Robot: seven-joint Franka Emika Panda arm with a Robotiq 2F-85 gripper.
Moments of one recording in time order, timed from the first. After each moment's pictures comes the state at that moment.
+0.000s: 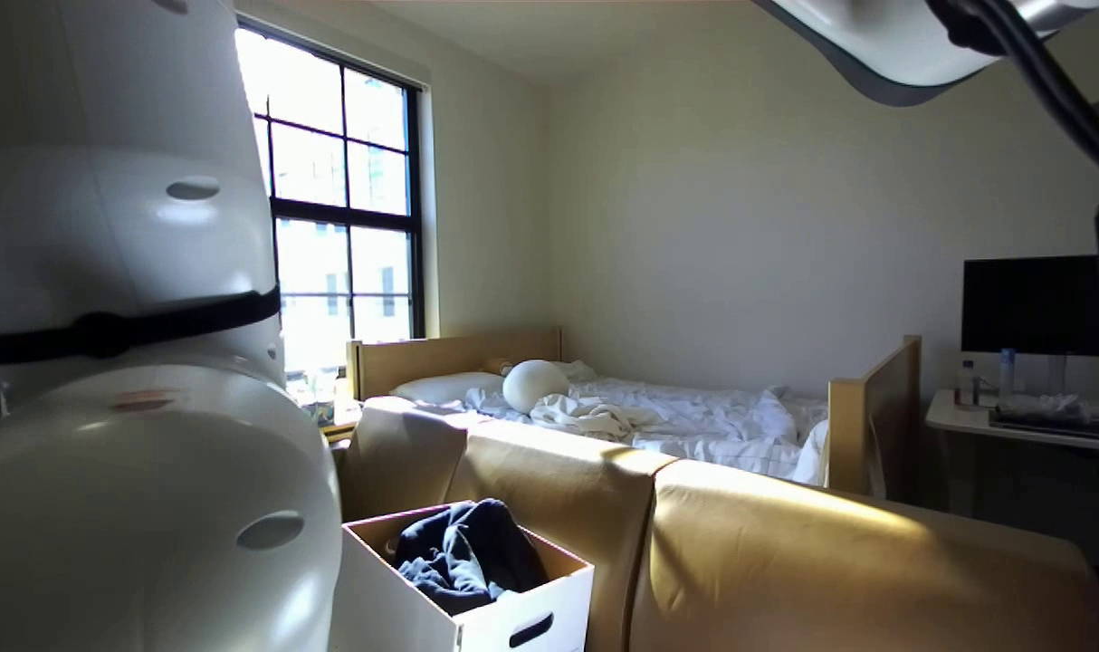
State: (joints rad) arm -0.30 -0.10 -0.51 -2.02 -0.08 2.31 -0.49
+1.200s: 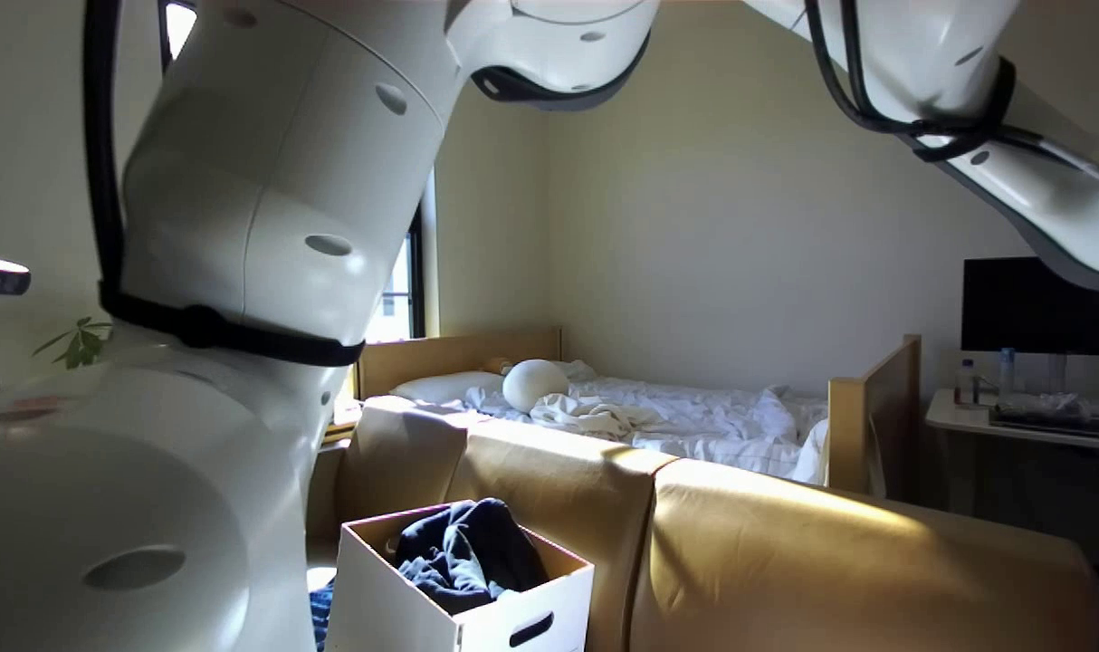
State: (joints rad) arm -0.52 0.39 -0.43 -1.78 0.11 2.15 -0.50
